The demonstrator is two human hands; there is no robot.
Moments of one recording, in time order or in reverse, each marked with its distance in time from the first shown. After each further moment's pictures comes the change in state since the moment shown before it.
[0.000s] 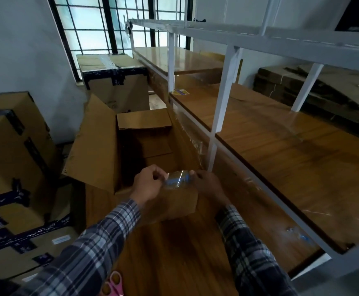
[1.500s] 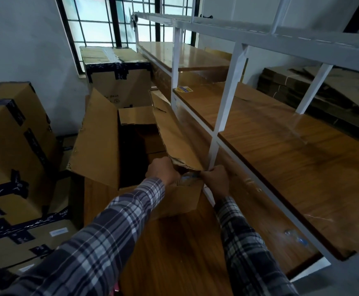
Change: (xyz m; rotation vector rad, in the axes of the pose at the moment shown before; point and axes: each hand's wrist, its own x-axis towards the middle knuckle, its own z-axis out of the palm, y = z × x) left_hand 0.030 0.050 0.027 0.542 -0.095 -0.140; right_hand 0.025 0.020 -0.008 0.176 0.234 0.216
